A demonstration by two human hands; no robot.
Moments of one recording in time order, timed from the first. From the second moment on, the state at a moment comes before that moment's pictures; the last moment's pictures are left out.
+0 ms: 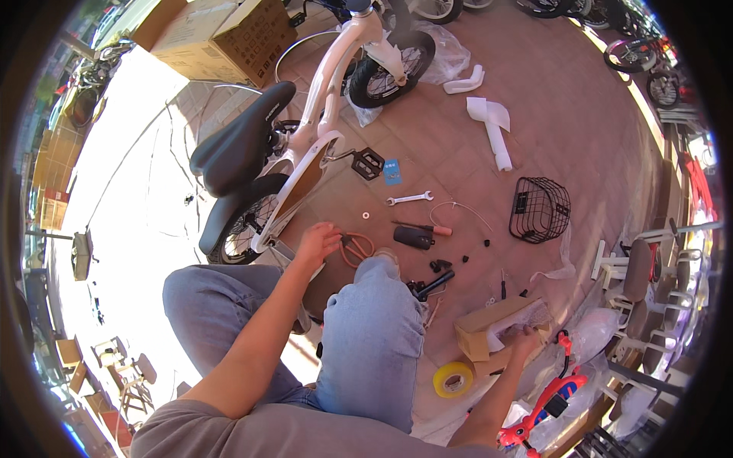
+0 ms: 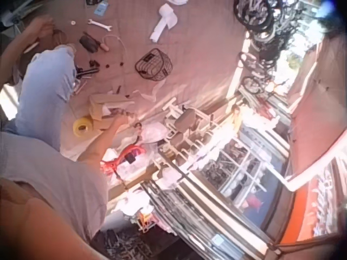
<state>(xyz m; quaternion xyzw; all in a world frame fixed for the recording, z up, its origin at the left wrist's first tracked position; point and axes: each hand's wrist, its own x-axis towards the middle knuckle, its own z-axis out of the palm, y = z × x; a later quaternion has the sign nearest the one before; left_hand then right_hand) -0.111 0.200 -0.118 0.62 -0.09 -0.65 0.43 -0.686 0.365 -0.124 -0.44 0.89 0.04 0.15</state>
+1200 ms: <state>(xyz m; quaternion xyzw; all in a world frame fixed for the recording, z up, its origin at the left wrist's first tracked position) -0.214 0.332 0.134 0.47 -0.53 -0.62 0.34 -0.659 0.398 -0.115 -0.24 0.92 -0.29 0.06</state>
